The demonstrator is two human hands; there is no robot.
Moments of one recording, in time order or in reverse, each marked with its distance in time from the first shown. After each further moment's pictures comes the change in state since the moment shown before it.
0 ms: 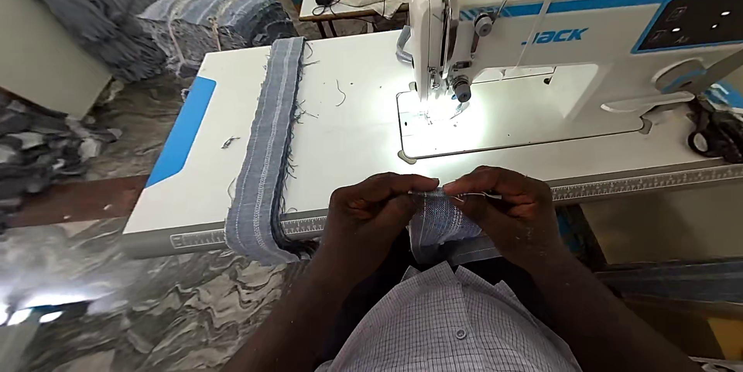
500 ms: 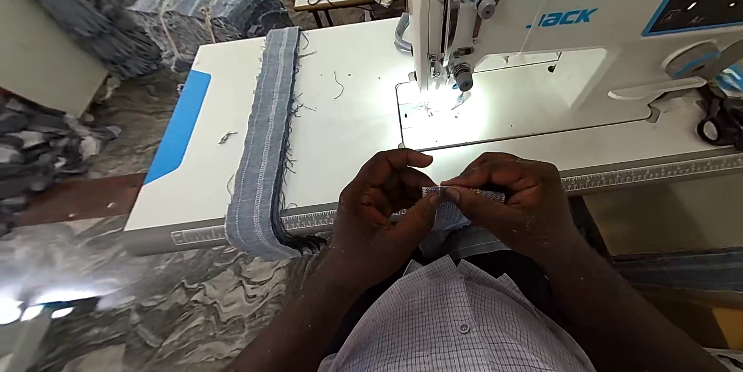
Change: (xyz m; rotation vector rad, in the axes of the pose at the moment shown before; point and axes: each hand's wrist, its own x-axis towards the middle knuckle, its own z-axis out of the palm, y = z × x) left_hand 0.004 0.001 0.012 0.083 0.003 0.042; right_hand 0.008 -0.009 -0.003 -0.242 -0.007 0.081
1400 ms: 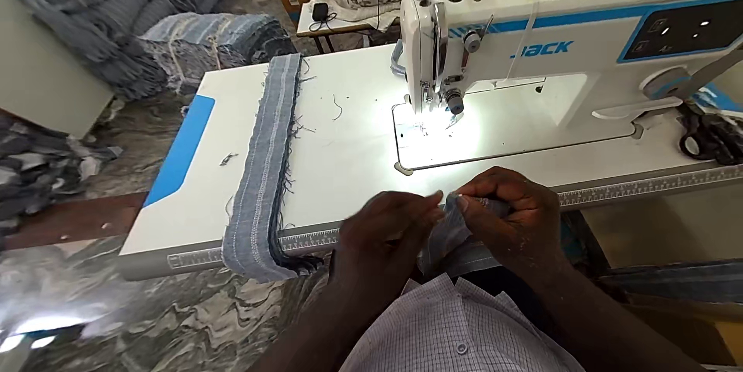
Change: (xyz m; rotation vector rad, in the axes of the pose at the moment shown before) left_hand -0.004 -0.005 0.004 0.467 0.003 0.177; right_hand -0.003 0.007 0.005 -0.075 0.212 -0.051
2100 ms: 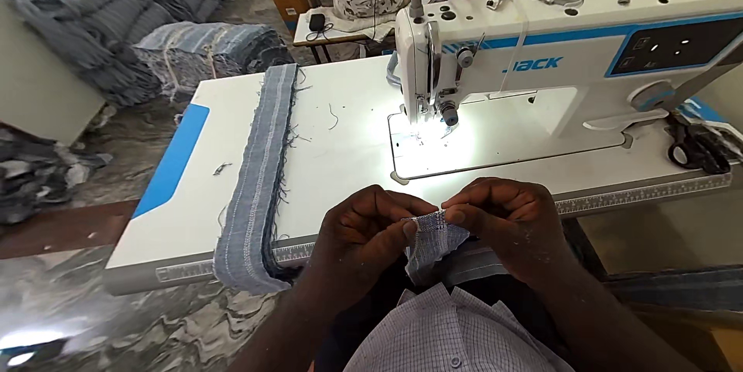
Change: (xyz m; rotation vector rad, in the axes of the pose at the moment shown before) left_hand 0.013 -0.004 -0.024 -0.695 -0.127 -0.216; right_hand 0.011 -0.013 -0.009 0.282 -0.154 0.187
